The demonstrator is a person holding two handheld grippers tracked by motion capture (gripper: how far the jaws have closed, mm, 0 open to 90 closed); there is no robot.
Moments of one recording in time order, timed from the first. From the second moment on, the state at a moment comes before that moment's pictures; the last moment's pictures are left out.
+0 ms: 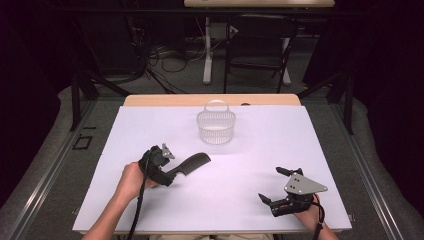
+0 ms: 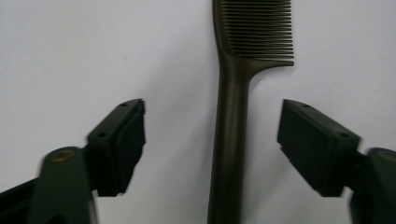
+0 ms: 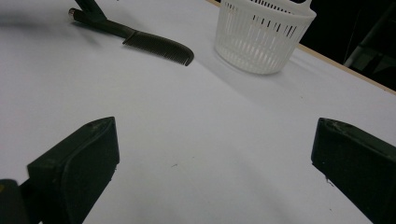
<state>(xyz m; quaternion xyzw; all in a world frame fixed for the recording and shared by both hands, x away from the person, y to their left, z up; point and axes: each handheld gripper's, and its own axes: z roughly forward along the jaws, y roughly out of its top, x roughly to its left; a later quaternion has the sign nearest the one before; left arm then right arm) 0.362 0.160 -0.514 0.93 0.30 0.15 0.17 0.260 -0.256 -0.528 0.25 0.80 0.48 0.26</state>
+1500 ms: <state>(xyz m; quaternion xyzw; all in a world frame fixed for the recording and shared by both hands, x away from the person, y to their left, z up) 0.396 0.128 -0.523 0.96 0.27 0.05 0.07 0.261 -0.256 -0.529 0.25 0.80 0.48 0.25</state>
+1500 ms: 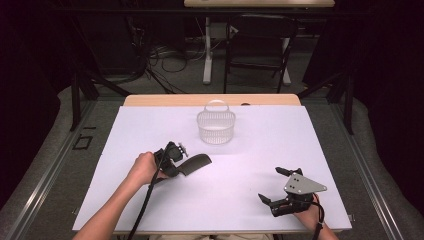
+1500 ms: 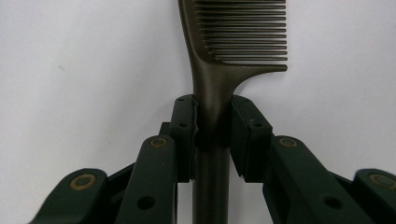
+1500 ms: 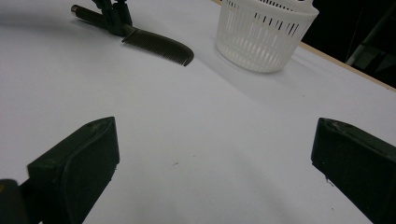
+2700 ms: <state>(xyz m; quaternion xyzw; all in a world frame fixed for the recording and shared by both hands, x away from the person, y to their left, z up) 0.375 0.161 -0.506 0.92 0.32 0.09 0.22 0.260 -0.255 -0.529 0.25 0.80 0.48 0.25</state>
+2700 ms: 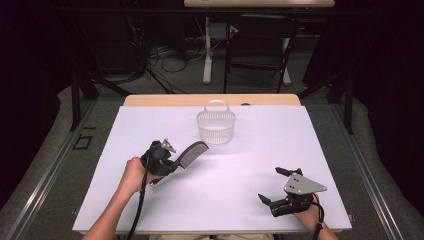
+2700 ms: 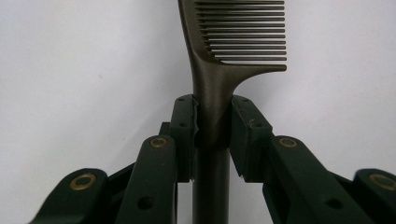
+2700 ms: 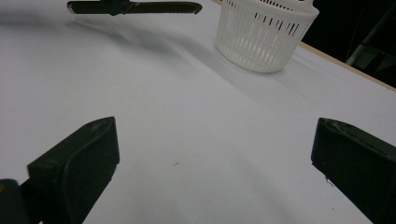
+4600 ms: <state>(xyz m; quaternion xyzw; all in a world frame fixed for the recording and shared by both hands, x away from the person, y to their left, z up) 0.366 0.182 -0.501 0.86 0.36 0.16 0.34 0.261 -0.256 -0.529 0.25 0.80 0.48 0.25</state>
